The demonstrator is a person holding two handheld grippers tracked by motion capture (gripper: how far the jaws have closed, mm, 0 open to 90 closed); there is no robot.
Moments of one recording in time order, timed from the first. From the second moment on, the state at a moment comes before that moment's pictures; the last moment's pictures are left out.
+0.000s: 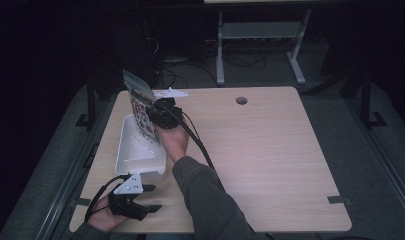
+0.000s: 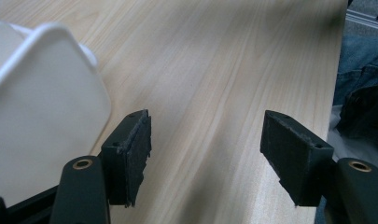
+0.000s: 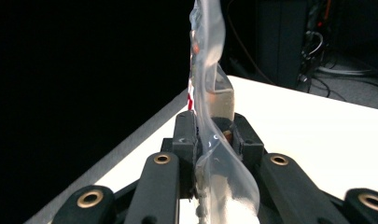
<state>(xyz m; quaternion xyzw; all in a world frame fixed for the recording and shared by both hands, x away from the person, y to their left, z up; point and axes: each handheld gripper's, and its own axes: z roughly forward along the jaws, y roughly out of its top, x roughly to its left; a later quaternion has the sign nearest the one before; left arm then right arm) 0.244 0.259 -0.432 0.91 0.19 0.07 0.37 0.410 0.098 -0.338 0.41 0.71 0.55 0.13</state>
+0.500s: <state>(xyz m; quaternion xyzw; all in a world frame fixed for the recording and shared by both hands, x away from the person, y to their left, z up) 0.244 0.259 -0.432 0.91 0.19 0.07 0.37 0.382 0.112 -0.369 0.42 0.69 0.56 0.21</state>
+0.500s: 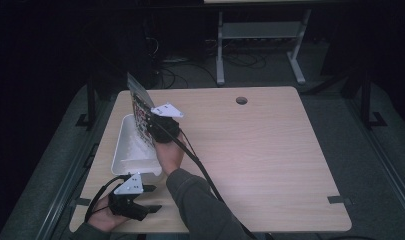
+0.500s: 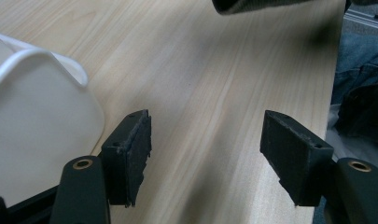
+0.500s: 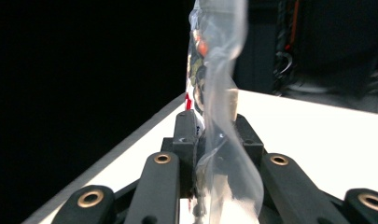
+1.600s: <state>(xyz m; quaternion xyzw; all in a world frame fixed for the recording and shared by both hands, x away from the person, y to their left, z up) 0.244 0.257 -0.433 0.91 0.18 0.06 0.37 0.396 0.085 -0.380 0.41 0.70 0.57 0.15</state>
